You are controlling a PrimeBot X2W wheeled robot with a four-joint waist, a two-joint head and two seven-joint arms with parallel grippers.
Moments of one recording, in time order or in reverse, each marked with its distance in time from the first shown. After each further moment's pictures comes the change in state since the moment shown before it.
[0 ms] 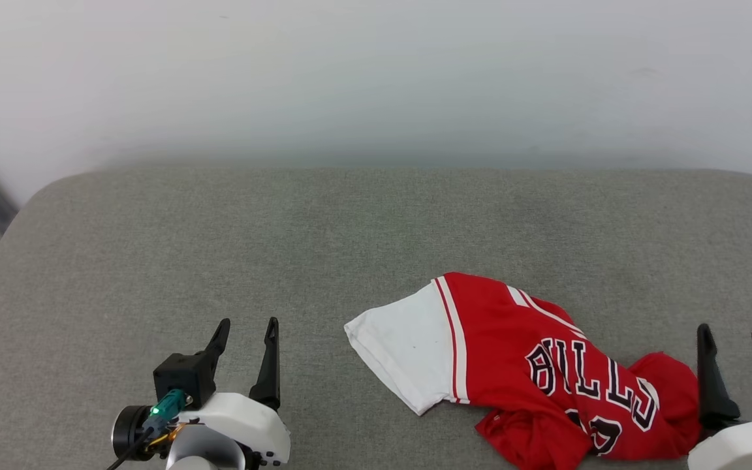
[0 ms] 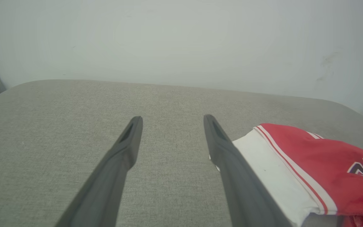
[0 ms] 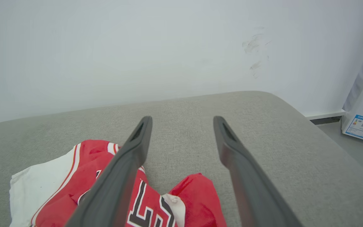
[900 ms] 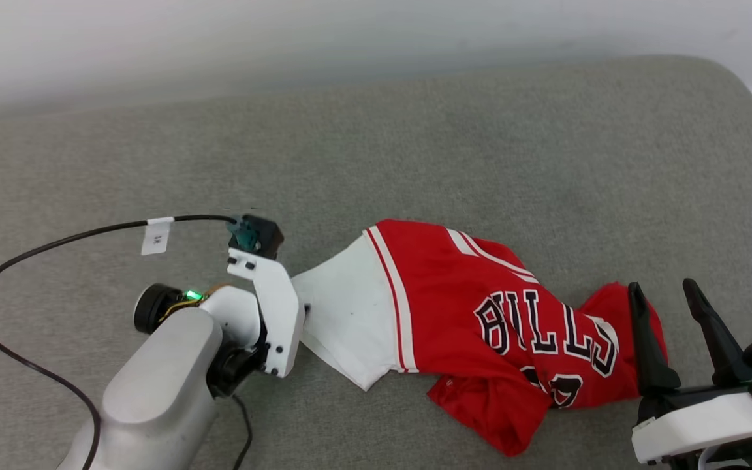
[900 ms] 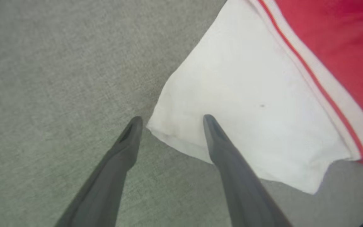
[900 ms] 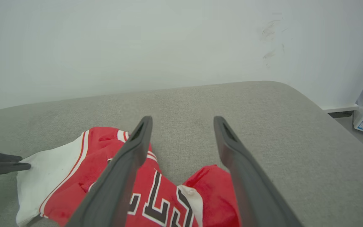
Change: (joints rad) left arm -0.463 0.063 -0.181 0.232 -0.081 -0.186 0.805; right arm -0.005 0.002 0.215 -0.171 -0.005 0.000 0.000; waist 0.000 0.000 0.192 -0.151
